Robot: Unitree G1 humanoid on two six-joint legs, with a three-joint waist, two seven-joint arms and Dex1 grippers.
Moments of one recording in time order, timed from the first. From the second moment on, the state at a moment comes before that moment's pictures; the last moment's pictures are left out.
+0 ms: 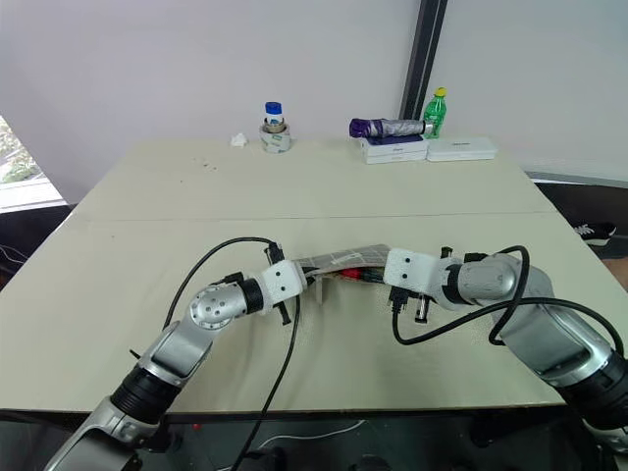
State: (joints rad) left arm -0.49 0.35 -0.38 -0.02 0.19 0.08 -0.63; right arm -0.49 -1.06 0.30 -0.45 -0.02 0.68 0.88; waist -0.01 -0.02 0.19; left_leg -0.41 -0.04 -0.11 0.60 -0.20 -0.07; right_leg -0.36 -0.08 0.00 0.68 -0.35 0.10
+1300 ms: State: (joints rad) left arm -0.69 0.11 -0.07 -0.02 -0.38 0.90 -0.61; right arm -0.49 -0.58 0.02 -0.59 0.37 1.12 0.57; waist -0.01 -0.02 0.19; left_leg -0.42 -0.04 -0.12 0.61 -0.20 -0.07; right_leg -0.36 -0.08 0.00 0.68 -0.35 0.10
